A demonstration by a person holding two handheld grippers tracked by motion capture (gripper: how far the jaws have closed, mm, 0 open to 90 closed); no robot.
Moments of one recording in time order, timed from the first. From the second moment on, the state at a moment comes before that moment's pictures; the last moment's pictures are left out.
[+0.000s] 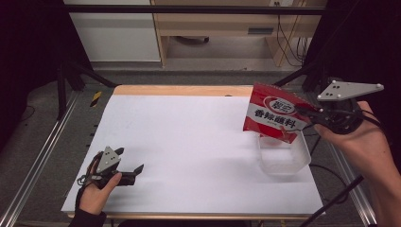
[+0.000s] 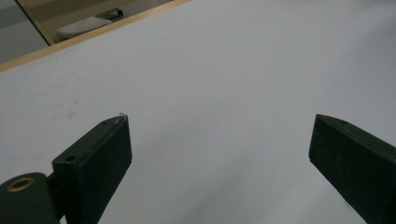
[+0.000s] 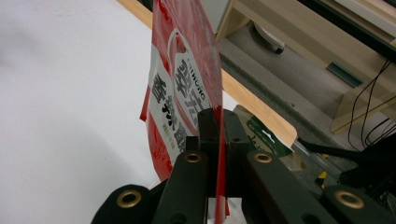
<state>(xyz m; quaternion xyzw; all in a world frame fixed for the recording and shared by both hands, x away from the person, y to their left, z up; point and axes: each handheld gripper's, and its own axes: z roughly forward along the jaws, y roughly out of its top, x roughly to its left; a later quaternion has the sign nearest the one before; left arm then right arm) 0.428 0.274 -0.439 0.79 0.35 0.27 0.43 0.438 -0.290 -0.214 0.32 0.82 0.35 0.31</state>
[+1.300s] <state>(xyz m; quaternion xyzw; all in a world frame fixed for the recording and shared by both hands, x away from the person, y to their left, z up) 0.429 0.277 -0.439 0.79 0.36 0.27 0.43 0.428 -0.343 -0.262 0.38 0.81 0.34 0.29</state>
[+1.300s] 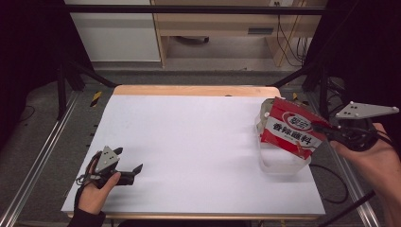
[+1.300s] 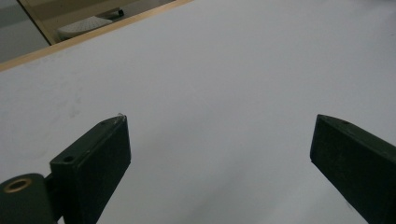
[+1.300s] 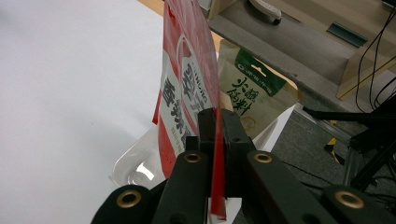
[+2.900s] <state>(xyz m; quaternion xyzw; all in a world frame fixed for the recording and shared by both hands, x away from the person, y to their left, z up) 0.429 0.276 -0.440 0.79 0.35 0.27 0.43 0.441 -0.342 -0.317 0.41 0.81 0.36 0.24</state>
